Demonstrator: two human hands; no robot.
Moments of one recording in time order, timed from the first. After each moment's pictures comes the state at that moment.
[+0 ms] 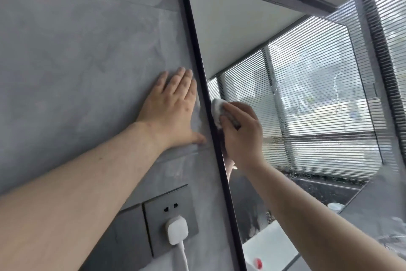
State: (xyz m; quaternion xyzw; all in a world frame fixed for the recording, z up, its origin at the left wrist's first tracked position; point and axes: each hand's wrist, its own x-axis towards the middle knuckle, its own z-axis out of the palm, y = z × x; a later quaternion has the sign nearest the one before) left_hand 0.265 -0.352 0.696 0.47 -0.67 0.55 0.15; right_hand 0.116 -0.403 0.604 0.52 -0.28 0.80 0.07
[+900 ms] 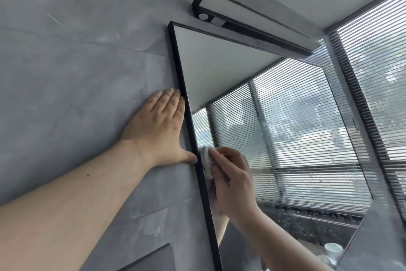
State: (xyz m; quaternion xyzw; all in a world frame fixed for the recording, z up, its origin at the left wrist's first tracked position) left_hand 0.252 -0.368 0.742 0.45 -0.67 0.56 0.17; right_hand 0.098 -0.428 0.591 0.57 -0.23 0.77 0.19
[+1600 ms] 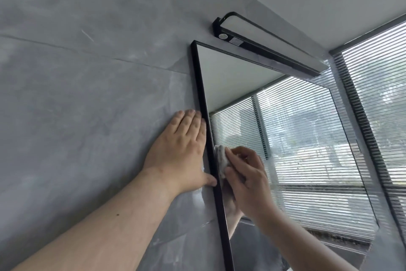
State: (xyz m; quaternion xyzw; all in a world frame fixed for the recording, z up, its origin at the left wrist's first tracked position) left_hand 0.257 -0.369 0.735 0.41 -0.71 0.54 0.21; right_hand 0.084 -0.431 0.636 0.61 -0.26 0.72 0.21
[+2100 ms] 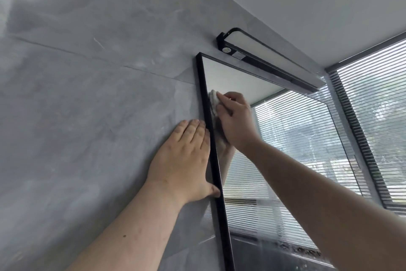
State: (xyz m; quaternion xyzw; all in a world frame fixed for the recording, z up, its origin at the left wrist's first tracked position) left_hand 0.258 -0.371 0.733 0.39 -0.70 0.56 0.22; right_hand 0.095 -0.415 0.790 0.60 -0.29 0.72 0.21
